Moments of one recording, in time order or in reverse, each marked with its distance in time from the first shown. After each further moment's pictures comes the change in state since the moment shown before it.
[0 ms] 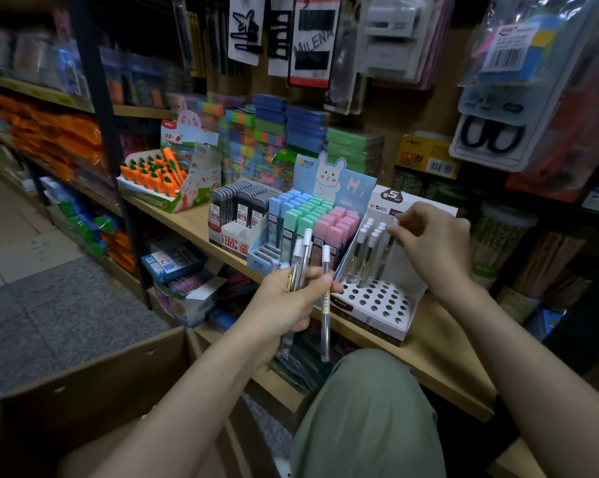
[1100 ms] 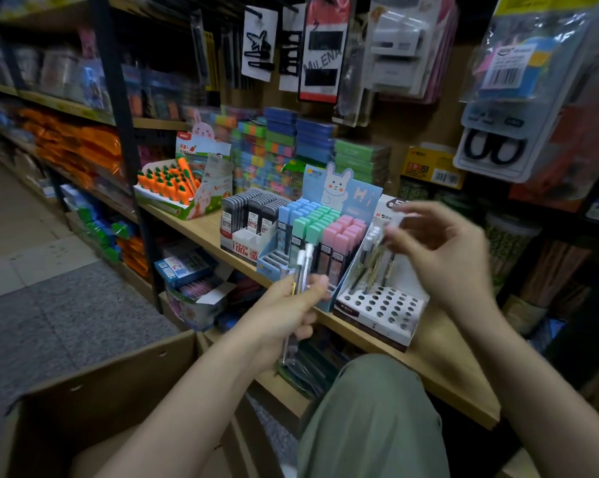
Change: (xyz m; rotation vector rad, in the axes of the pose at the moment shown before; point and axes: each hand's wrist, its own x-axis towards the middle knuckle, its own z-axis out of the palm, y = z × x) left_hand -0.009 0.006 -0.003 -0.031 0.113 -0.153; right_hand -0.033 -0.046 -0.036 0.544 -0.107 -0.006
